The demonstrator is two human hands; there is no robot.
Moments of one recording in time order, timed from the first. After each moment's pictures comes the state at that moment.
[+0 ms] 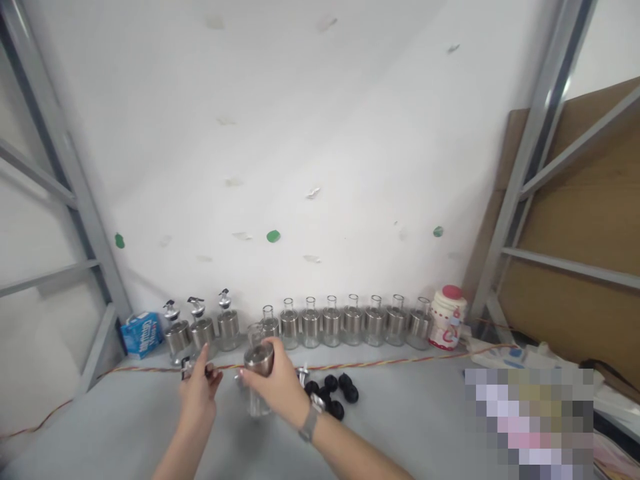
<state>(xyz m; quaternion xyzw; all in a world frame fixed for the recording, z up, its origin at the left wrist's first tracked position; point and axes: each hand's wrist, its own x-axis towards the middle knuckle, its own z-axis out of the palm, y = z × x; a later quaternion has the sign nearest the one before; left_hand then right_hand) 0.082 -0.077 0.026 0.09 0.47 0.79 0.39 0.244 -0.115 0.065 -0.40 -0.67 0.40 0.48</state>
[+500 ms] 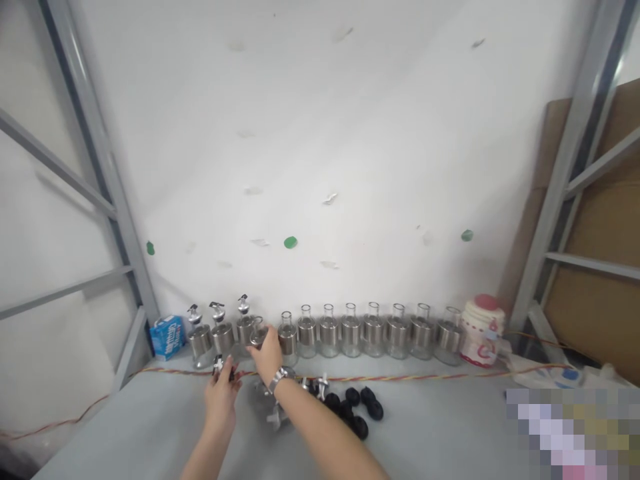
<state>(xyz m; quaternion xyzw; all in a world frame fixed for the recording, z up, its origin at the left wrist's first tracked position) 0.071 -0.066 -0.004 0.15 0.50 0.76 0.38 0.151 -0.011 0.011 -0.45 -0.66 0.27 0.54</state>
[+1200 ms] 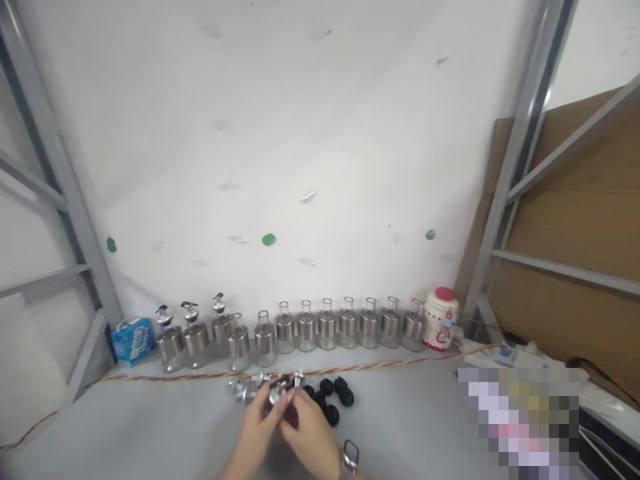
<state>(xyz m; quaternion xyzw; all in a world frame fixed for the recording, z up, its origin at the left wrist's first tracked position) 0.172 -0.129 0.013 0.50 0.45 0.55 0.49 0.295 -0.135 0.005 -0.43 -0.72 0.31 0.43</state>
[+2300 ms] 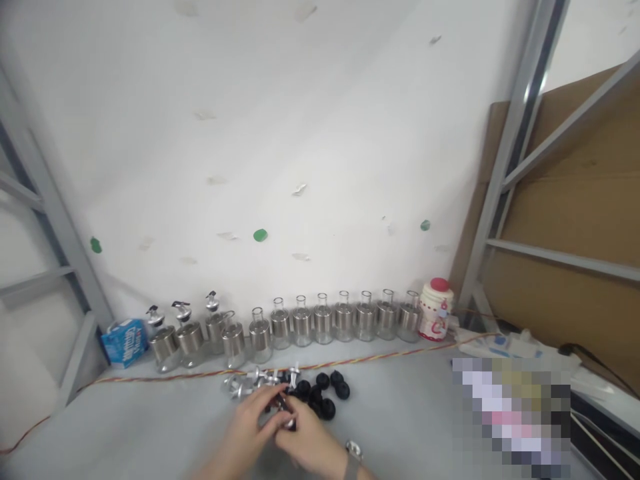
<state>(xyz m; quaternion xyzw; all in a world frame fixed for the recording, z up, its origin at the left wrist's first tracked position) 0.157 -0.128 0.006 0.79 0.46 0.35 0.21 0.294 -0.133 -0.012 -0.44 -0.63 0.53 0.36</state>
